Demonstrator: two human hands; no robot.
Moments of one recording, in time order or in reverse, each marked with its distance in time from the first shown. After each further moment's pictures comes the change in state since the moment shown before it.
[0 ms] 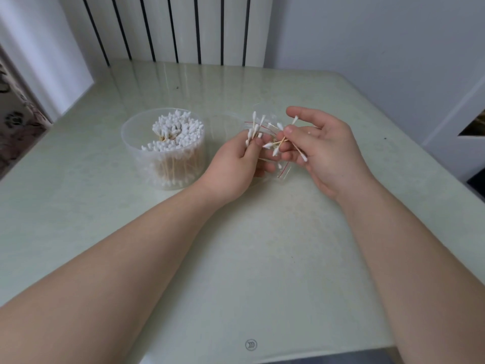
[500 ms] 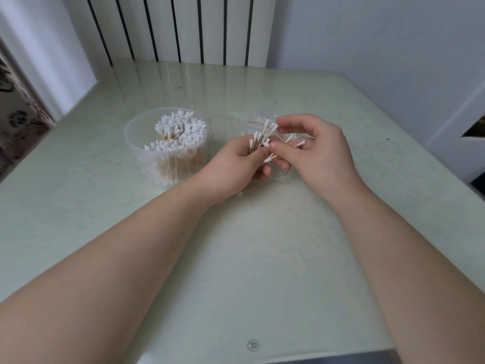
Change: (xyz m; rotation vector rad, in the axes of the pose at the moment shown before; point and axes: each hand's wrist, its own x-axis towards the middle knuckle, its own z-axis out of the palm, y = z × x) left_hand 0.002 0.001 -0.010 0.000 -0.176 0.024; right_hand -0.002 0.011 0.004 -0.484 0.031 -0.208
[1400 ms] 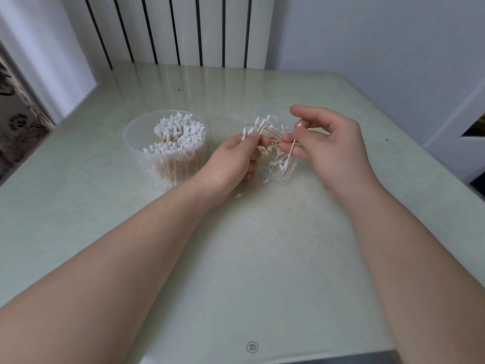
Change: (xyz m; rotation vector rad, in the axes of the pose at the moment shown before) left_hand 0.006 0.006 0.004 -0.287 0.186 -0.192; right_hand 0.003 -0.011 -0.011 0.299 0.080 0.099
